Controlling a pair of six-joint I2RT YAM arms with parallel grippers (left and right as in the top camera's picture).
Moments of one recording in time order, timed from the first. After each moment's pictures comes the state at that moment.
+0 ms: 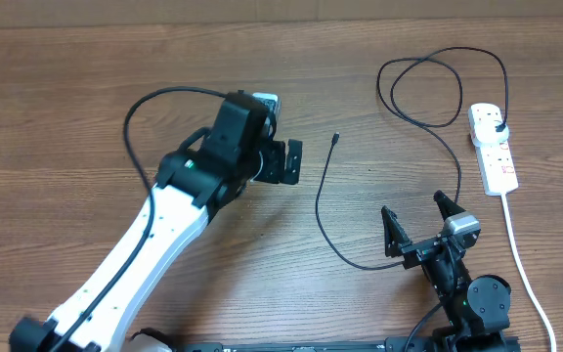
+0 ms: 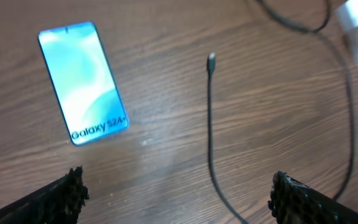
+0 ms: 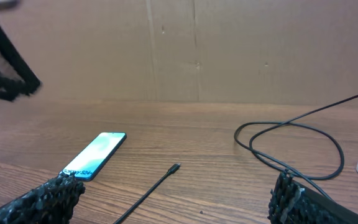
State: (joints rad) left arm -0.51 1.47 1.25 -0.69 0.06 -0.34; right arm 0.17 0.01 0.02 -0.02 -0.15 0.10
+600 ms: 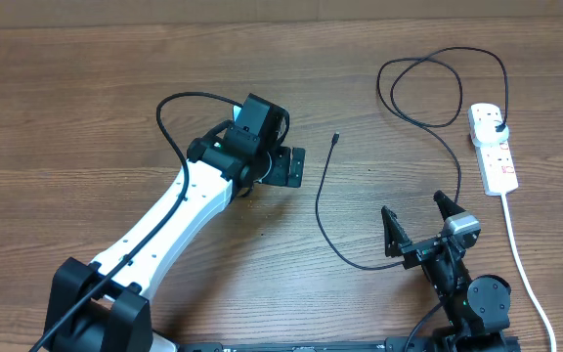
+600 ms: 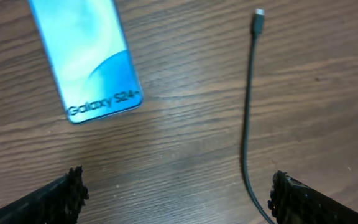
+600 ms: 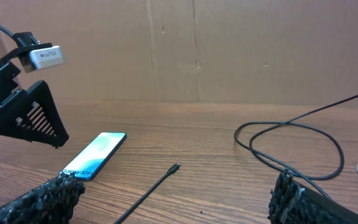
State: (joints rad) left arm -0.51 1.64 1.25 -0.70 0.02 -0.38; right arm 0.17 0.01 0.02 -0.02 -0.15 0.10
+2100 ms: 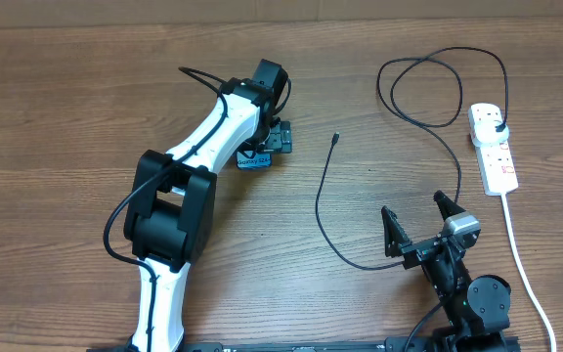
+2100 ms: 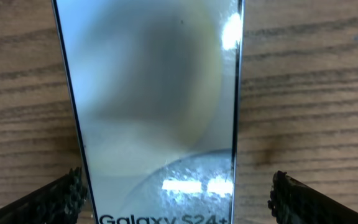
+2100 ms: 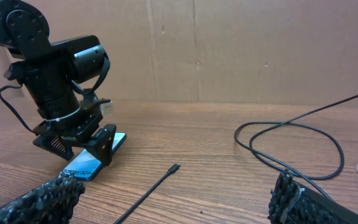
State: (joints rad) left arm -0.40 2.23 1.73 -0.92 -0.08 -0.47; right arm 0.17 0.01 0.02 -0.02 -0.15 0.10
